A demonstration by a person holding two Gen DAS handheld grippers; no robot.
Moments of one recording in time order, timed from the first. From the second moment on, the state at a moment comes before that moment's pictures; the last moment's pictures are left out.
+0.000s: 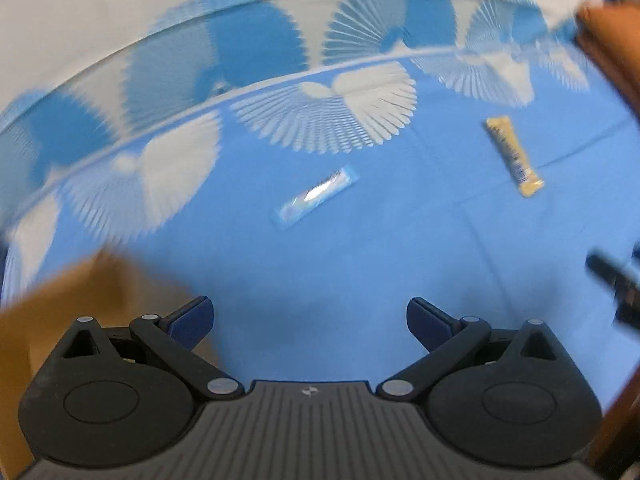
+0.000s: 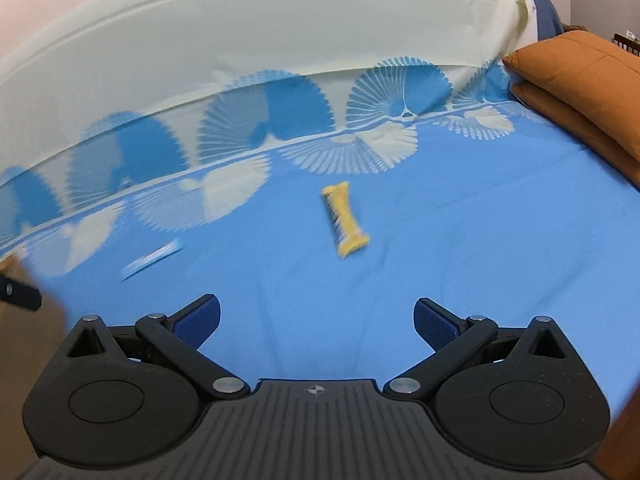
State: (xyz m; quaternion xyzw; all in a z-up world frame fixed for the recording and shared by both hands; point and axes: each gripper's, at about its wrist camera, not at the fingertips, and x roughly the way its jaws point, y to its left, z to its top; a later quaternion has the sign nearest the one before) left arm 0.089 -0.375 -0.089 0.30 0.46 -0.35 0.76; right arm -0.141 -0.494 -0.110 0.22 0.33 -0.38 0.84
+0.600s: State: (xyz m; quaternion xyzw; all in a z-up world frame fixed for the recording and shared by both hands) left arm 0.207 -0.459 -0.209 0.28 0.51 -0.36 0.73; right arm -0.041 -0.612 -0.243 0.17 0.34 -0.40 0.83
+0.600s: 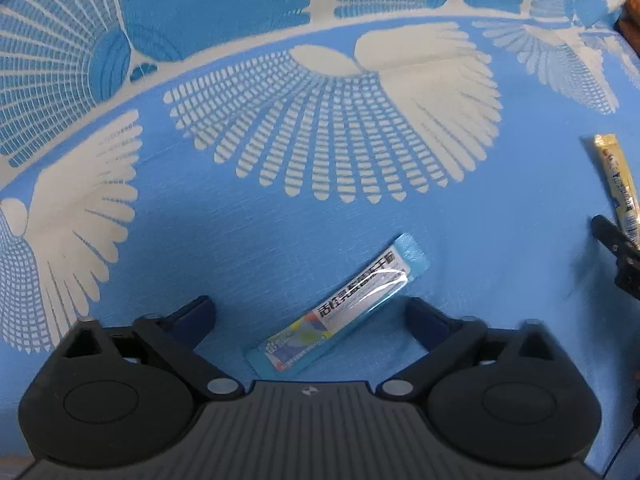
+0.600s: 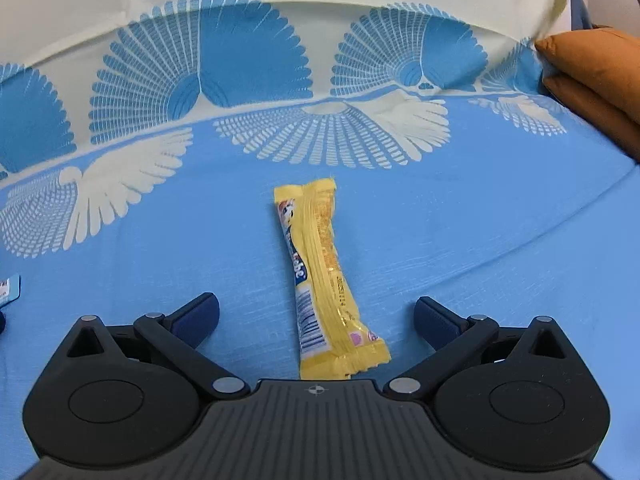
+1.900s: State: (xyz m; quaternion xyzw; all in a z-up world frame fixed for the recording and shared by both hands) left arm -0.048 -0.104 0.035 0.19 0.44 -0.34 0.81; right arm -0.189 -0.237 0.001 0.28 0.27 -0.25 0.89
